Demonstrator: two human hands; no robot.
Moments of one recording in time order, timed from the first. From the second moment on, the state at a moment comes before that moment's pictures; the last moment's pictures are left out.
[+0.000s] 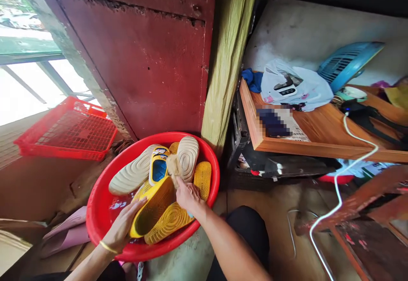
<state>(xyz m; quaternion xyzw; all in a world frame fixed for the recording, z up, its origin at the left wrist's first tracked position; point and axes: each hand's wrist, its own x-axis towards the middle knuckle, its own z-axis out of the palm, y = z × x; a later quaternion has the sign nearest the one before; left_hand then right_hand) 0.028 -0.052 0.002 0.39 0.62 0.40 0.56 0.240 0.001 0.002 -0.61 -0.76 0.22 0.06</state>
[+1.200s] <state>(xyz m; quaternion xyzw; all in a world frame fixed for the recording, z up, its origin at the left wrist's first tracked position) 0.027 -0.018 -0.087 0.64 0.70 0.14 0.30 0.241 0.005 -0.044 -0.62 -0.76 0.19 -0.01</state>
